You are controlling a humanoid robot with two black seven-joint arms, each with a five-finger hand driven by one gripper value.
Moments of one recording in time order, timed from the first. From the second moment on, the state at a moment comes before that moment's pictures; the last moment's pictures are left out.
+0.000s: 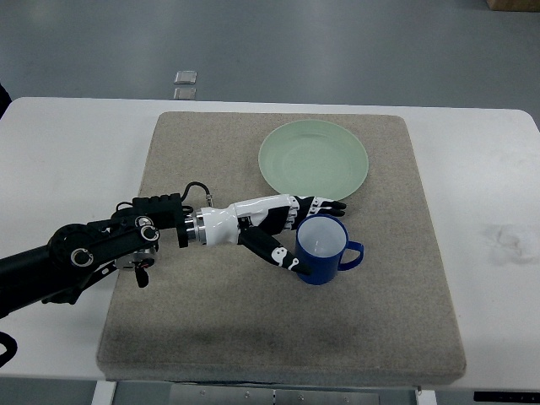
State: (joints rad) left arm -0.80 0.27 -0.28 -1.00 0.79 -0.46 -0.48; right arm 0.04 0.00 0.03 0.12 -0.02 0.04 0.21
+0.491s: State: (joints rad) left arm -0.80 0.25 -0.28 -1.00 0.79 -0.46 -0.48; right arm 0.04 0.00 0.03 0.12 -0.02 0.04 0.21
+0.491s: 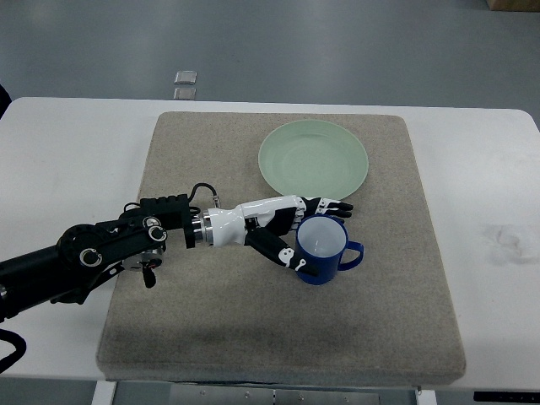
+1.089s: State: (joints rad) left arm -0.80 0.24 -0.28 -0.99 0.79 -0.47 -0.45; right arm 0.04 0.00 0.03 0.12 -0.02 0.04 0.21
